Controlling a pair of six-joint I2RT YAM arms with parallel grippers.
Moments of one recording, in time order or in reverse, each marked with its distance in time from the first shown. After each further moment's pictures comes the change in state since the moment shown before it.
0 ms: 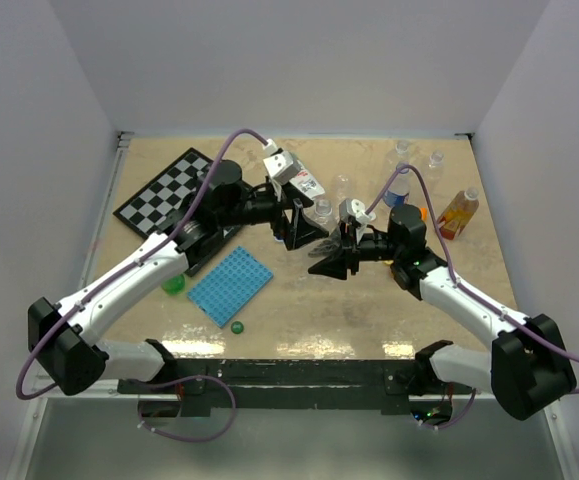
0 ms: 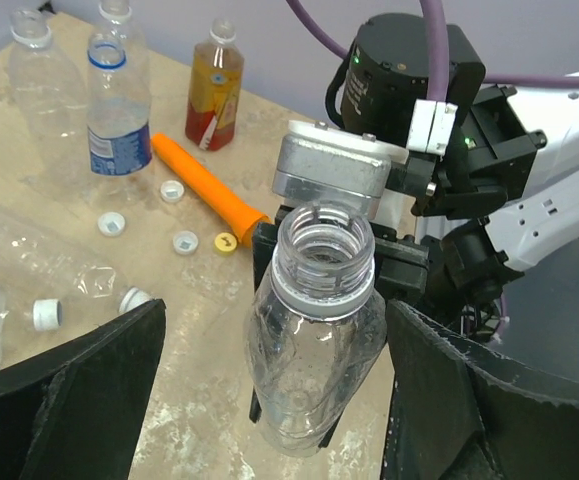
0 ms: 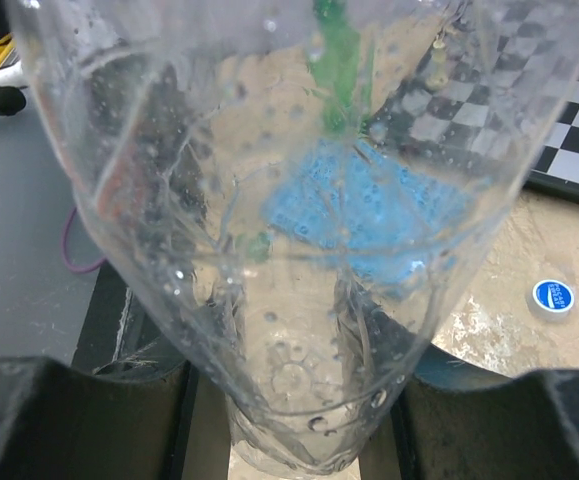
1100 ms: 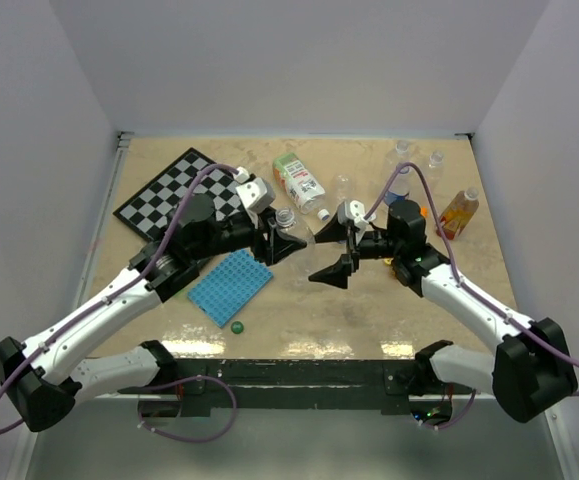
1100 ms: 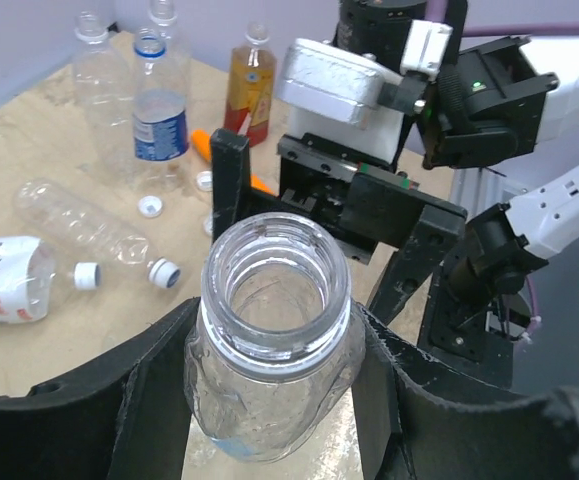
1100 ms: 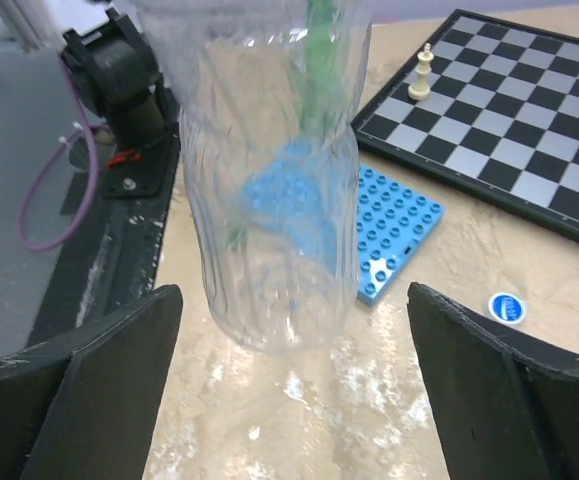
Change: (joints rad) left arm -0.050 -0.229 -0.200 0.010 -0.125 0.029; right arm 0.002 -0.010 0.051 -0.117 0.011 -0.169
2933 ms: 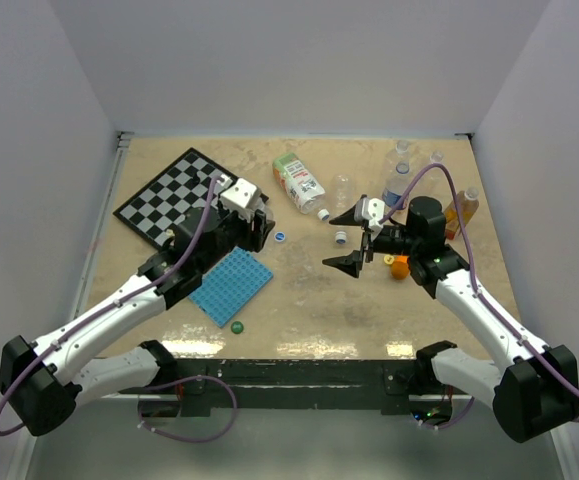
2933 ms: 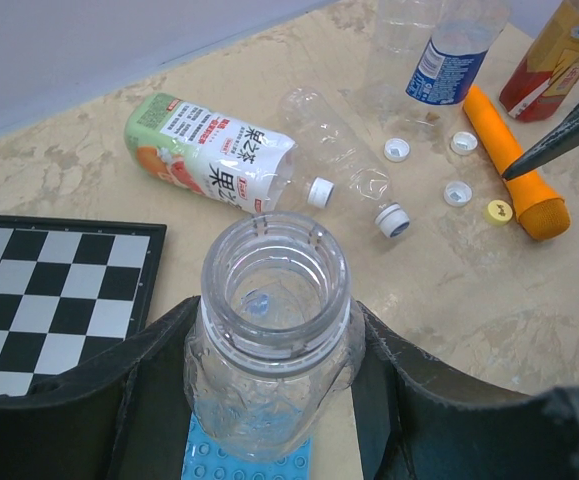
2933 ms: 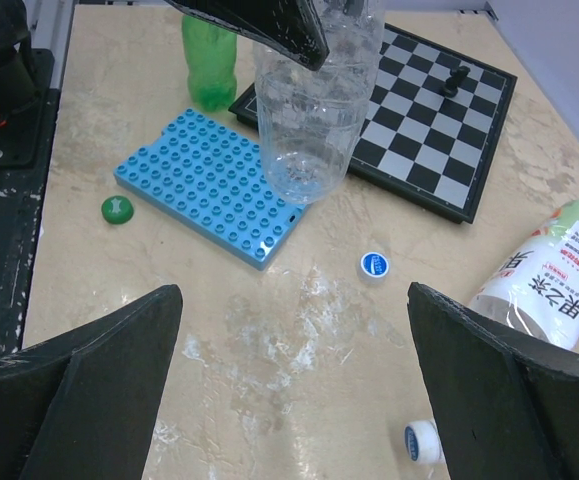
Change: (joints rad) left arm 0.040 -0.037 -0.188 0.055 -0.553 0.079; right arm -0.114 -0.110 0.027 -0.170 0.097 -0.249
